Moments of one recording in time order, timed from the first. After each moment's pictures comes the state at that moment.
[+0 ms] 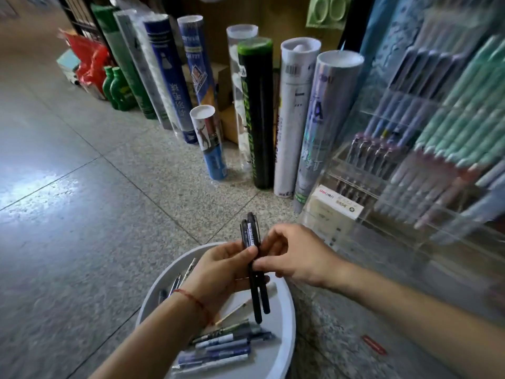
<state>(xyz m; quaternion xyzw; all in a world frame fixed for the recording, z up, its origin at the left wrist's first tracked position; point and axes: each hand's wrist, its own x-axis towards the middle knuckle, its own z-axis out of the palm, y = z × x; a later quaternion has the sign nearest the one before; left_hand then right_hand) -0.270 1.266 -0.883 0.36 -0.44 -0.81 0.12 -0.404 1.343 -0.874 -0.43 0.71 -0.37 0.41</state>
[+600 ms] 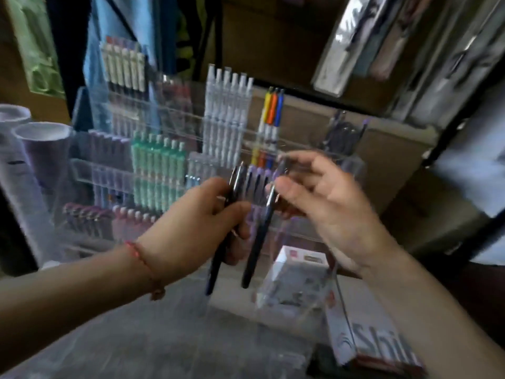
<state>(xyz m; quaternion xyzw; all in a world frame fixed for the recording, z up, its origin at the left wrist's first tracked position) -0.469 1.453 -0.713 0.01 -0.75 -0.65 0.10 -0.527 1.605 -0.685 -0.30 0.69 -0.66 0.05</state>
